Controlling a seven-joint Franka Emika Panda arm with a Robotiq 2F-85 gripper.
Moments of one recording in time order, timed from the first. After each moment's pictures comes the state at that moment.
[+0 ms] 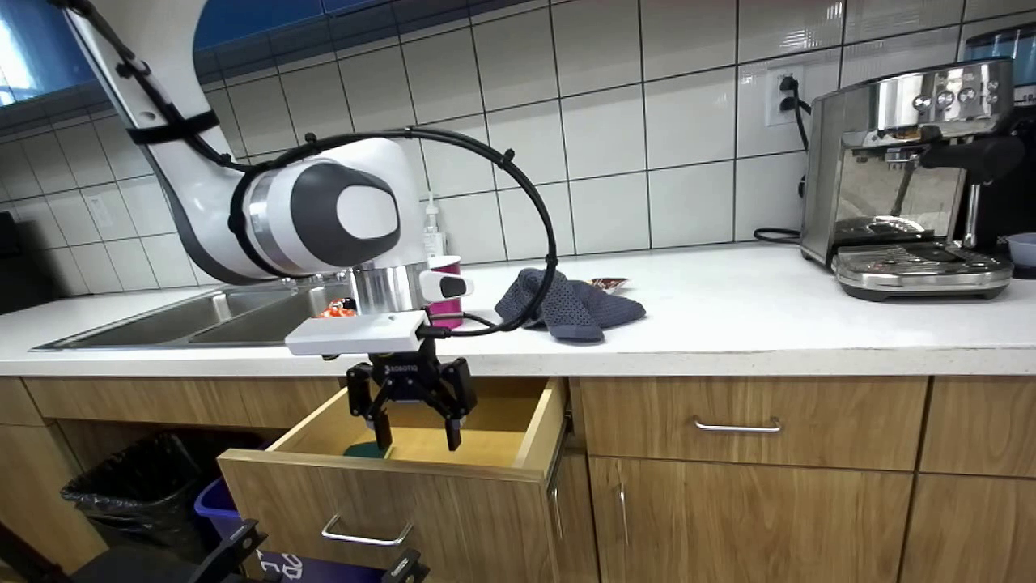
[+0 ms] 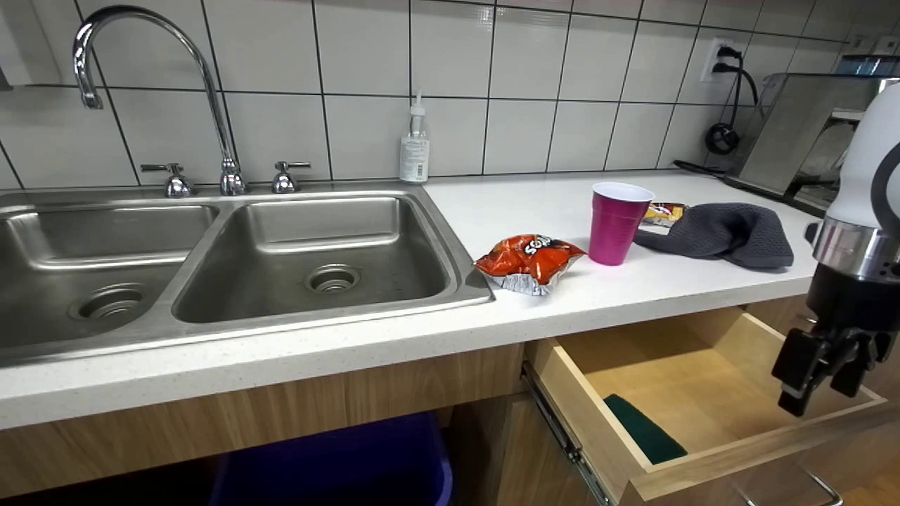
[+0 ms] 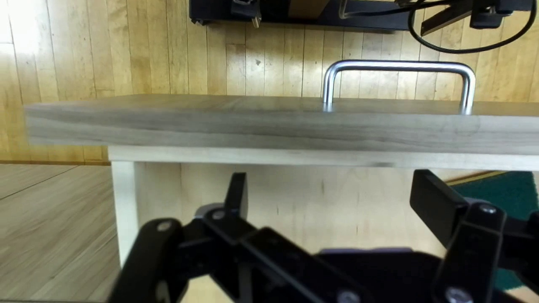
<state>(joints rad) -0.06 0.09 -0.09 -2.77 -0.11 2.73 -0.19</state>
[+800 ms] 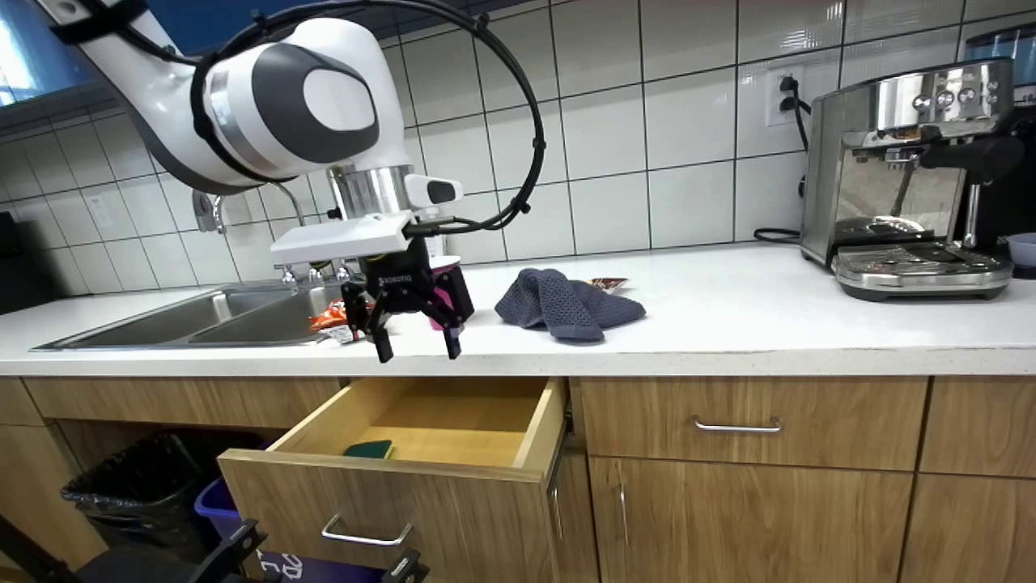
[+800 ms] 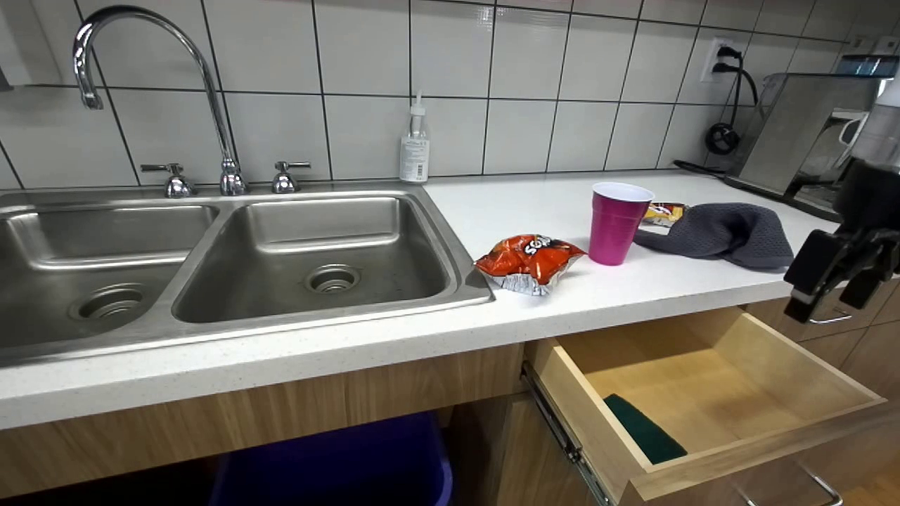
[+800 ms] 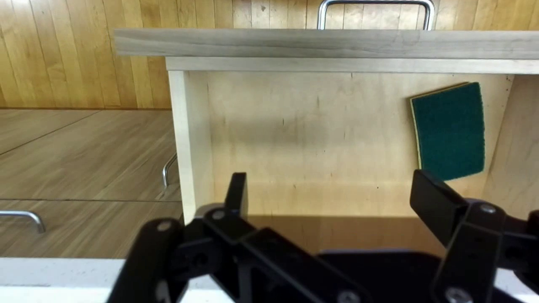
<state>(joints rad) -0.05 -0.20 -0.09 -2.76 -0.10 2.58 -0.19</state>
